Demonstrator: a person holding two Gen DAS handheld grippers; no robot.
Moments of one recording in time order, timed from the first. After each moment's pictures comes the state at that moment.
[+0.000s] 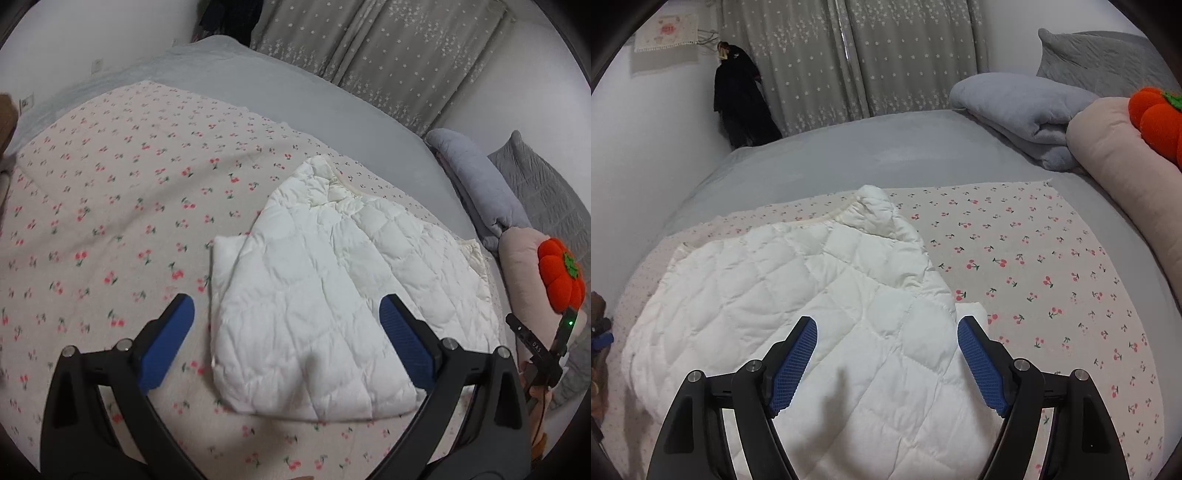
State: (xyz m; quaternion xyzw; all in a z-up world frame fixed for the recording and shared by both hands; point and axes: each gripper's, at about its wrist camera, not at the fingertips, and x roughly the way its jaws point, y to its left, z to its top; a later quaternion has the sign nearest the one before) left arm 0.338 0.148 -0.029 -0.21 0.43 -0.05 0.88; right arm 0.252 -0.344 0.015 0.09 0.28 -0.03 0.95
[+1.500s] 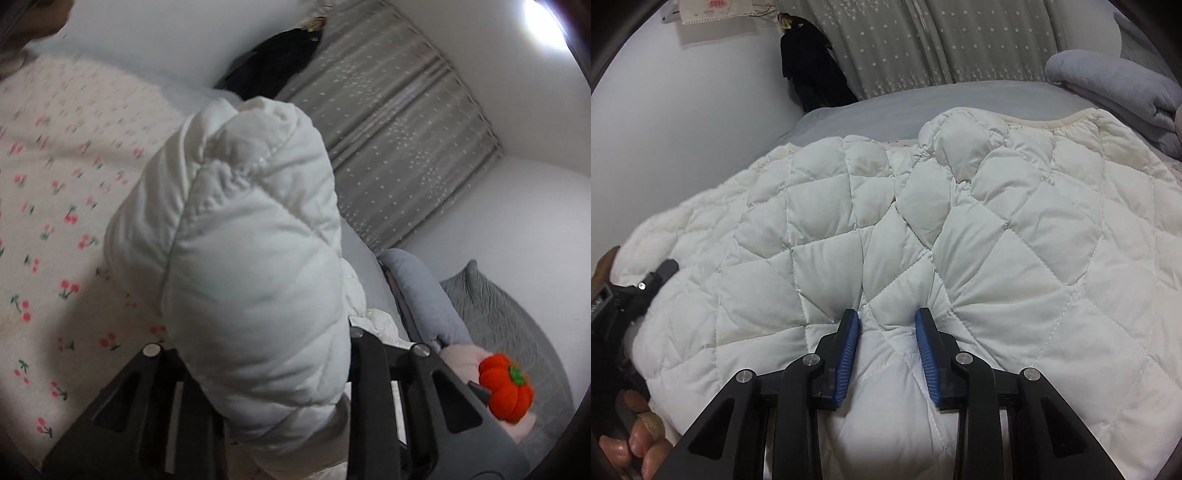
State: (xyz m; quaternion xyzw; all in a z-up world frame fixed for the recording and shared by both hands) left arm 0.341 0.064 -0.075 -0.37 0.20 -0.06 0.91; right arm 0.323 -0.191 -0.065 0.09 0.32 0.10 0.94
